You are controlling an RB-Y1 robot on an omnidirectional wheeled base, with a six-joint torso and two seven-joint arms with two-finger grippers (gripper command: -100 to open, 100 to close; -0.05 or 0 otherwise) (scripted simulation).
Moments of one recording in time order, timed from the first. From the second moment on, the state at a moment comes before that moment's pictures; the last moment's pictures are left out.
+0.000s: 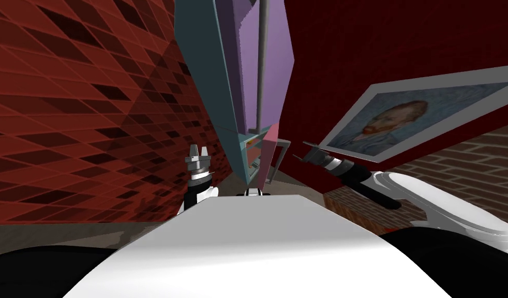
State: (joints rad) left arm 0.50 0.01 0.03 -2.24 0.09 -0.62 -0.04; right arm 0.67 -0.97 -0.54 -2.23 0.66 -0.47 0.72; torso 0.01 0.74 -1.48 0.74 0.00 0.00
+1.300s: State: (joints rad) left arm 0.50 0.01 0.03 -2.24 0.09 -0.62 -0.04; right arm 0.73 -0.98 -0.68 -2.07 0.78 -0.26 0.81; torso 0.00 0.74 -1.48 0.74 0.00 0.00
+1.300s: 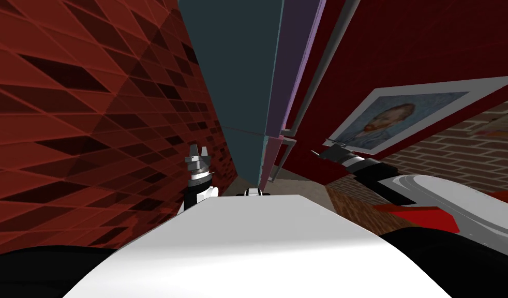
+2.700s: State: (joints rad) left arm 0.50 0.01 0.04 -2.24 0.09 -0.62 -0.04; right arm 0.73 -0.97 -0.72 -2.03 0.82 -0.22 0.86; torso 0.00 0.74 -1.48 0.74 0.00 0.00
